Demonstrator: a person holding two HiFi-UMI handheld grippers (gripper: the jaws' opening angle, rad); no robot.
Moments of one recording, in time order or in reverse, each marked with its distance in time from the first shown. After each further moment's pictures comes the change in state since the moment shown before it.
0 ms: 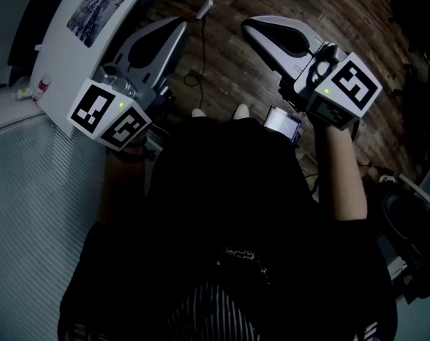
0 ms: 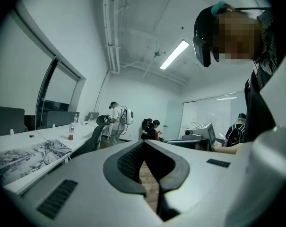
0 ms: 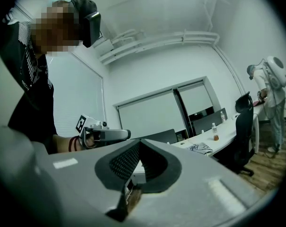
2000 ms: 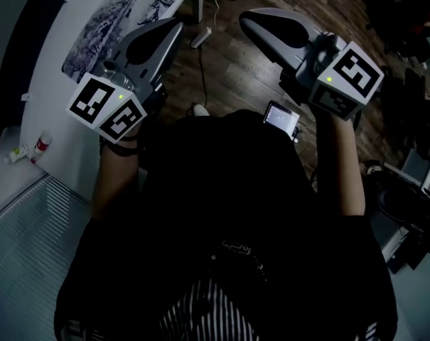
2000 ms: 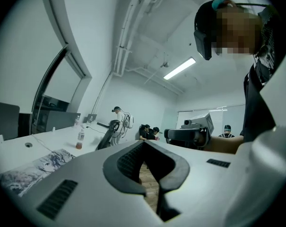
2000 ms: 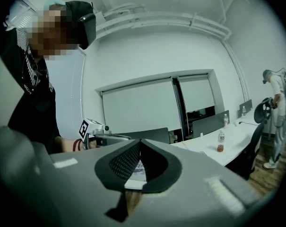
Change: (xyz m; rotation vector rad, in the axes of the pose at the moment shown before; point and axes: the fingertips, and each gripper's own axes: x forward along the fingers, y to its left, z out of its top) left arm -0.006 0.288 0.070 -0.044 -0.042 -0.144; right arm 0.264 -0.110 0.070 -0.070 0.125 -0.108
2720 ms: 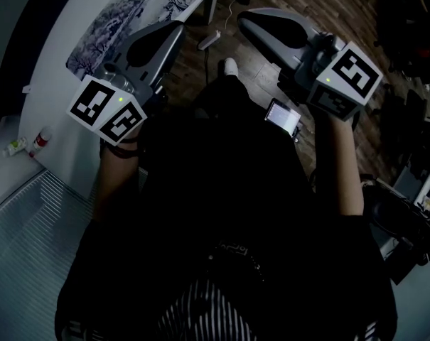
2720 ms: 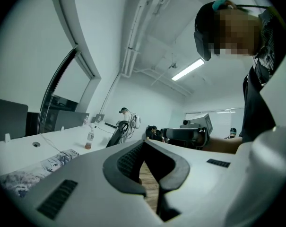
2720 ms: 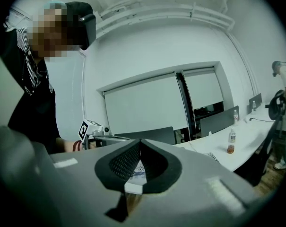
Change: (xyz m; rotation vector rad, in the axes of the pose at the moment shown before) left arm -0.005 0.060 0.006 -0.033 -0.018 0.083; right arm 0.061 -0.032 0.008 0.005 0.017 0.095
